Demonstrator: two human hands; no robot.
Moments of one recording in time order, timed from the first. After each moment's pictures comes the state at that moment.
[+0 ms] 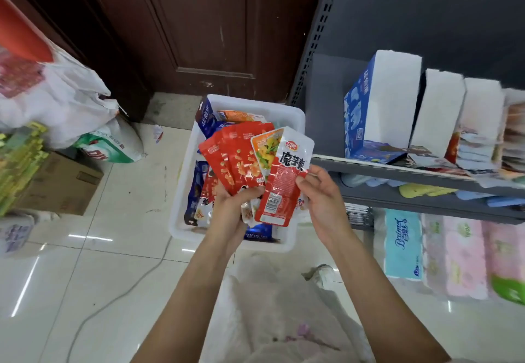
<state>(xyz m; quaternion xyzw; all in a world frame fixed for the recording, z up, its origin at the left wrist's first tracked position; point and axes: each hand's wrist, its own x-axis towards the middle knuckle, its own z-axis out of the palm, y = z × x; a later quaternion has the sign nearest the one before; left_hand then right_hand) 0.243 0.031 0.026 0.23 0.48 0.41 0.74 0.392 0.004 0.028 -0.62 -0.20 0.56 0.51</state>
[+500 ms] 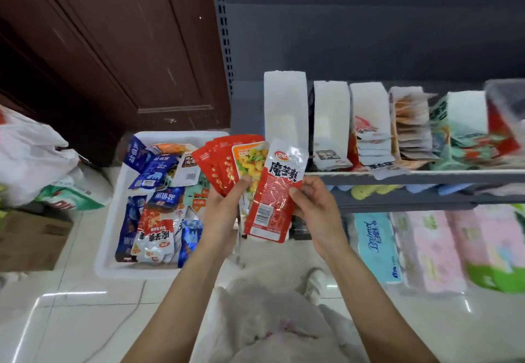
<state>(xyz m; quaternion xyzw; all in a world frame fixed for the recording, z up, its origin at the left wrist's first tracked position) 0.399 0.003 0.059 0.32 0.51 0.39 0.70 0.536 -0.056 0.048 -0.62 -0.23 0.50 0.56</state>
